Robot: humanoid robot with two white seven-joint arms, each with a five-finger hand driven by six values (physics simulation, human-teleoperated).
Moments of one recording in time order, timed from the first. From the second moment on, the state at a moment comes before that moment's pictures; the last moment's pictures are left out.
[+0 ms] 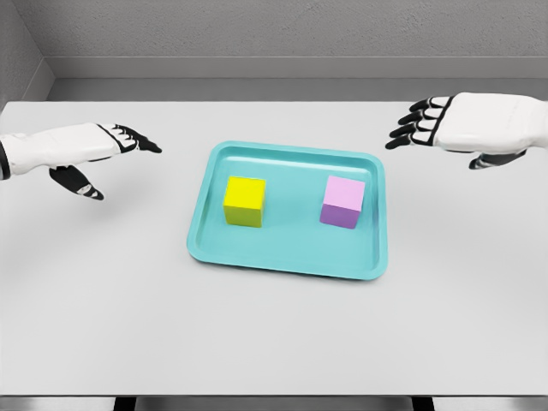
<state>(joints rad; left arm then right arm) -0.78 0.92 -0.81 -1.30 -0.19 -0.61 -0.47 -0.87 -1.07 0.73 -1.68 0.29 -0.61 0.61</state>
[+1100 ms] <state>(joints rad) -0.88 0.74 -0.91 -1.41 -0.52 -0.61 -0.61 -0.89 -0.94 0.96 -1.61 0.44 -0.61 0.61</state>
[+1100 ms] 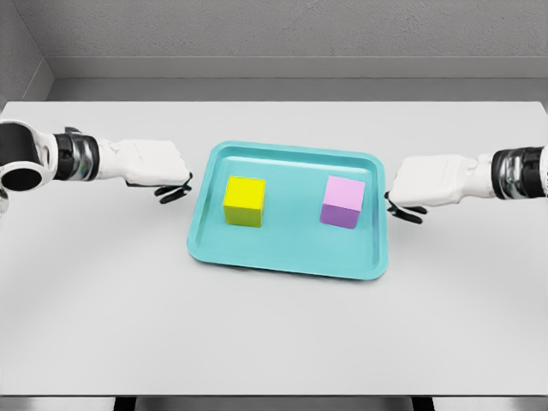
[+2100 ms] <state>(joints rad) -0.89 0.57 -0.96 -1.30 -0.74 -0.61 -0.61 -0.94 -0.79 1.06 -1.40 0.51 -0.61 0.61</state>
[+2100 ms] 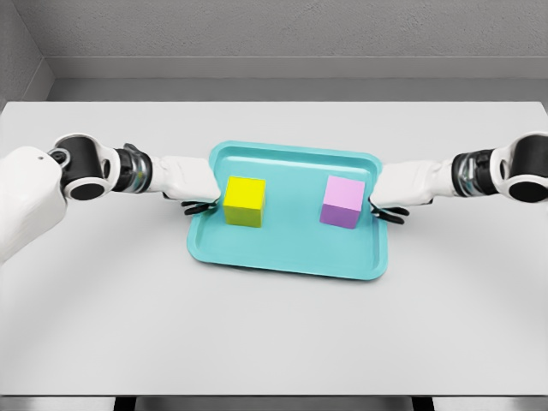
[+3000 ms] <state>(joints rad) -0.91 0.48 -0.93 -1.19 -0.74 -0.61 -0.61 -0.98 -0.72 1.09 -1.33 0.53 -0.61 0.61</state>
